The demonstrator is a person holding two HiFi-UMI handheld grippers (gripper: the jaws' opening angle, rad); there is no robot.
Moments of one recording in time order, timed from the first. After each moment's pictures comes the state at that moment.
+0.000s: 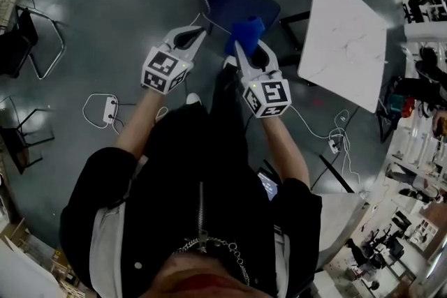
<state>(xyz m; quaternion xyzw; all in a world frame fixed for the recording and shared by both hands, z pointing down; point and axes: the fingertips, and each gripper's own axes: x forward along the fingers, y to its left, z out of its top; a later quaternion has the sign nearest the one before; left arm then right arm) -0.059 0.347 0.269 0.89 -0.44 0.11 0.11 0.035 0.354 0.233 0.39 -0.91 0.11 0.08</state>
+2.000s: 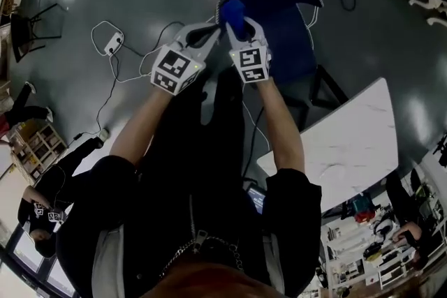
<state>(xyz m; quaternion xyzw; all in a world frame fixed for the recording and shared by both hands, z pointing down) -0.105 0.056 0.407 0.71 -0.64 0.15 0.26 -0.109 0.028 0.499 0.04 -0.96 0.07 0.26</state>
